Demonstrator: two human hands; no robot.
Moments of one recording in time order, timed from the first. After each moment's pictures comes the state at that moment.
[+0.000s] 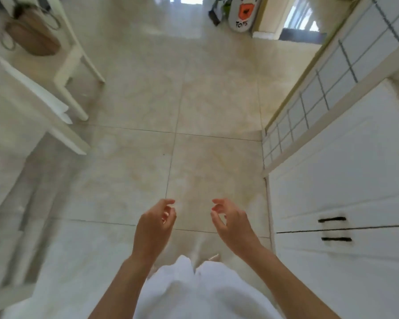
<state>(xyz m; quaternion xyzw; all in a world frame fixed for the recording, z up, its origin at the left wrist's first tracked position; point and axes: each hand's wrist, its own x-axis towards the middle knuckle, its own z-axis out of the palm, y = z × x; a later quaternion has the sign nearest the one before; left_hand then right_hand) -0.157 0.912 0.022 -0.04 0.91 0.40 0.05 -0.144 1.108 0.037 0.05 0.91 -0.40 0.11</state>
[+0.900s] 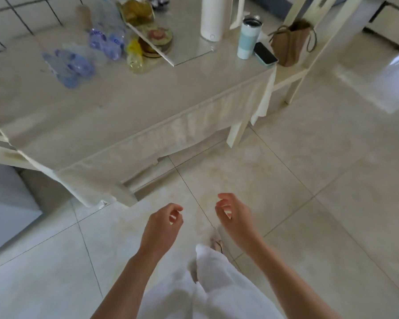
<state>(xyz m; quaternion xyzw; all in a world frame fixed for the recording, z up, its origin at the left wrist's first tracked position) -0.052 0.491 0.005 -0.46 0.78 0.42 -0.04 -0.209 0.615 0.025 -0.30 0.84 -0.35 0.29</state>
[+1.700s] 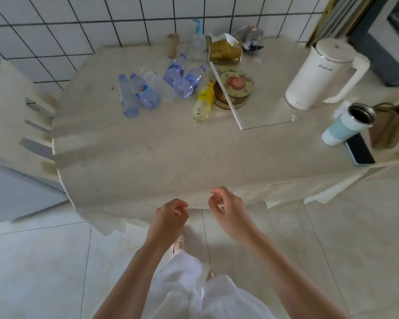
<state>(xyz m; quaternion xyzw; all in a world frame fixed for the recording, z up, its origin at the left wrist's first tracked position) -0.172 0.247 0.018 -0.62 0.65 0.42 -0.14 -0.344 0.288 0.041 -0.52 0.73 -0.29 0.33</state>
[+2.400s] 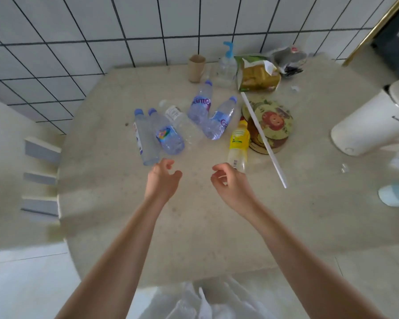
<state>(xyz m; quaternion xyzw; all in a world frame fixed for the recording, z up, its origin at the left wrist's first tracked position) -0.165 -0.096 0.031 -0.69 0.59 0.39 -0.17 -0.331 -0.019 0.064 -0.50 0.74 -0.30 0.34</state>
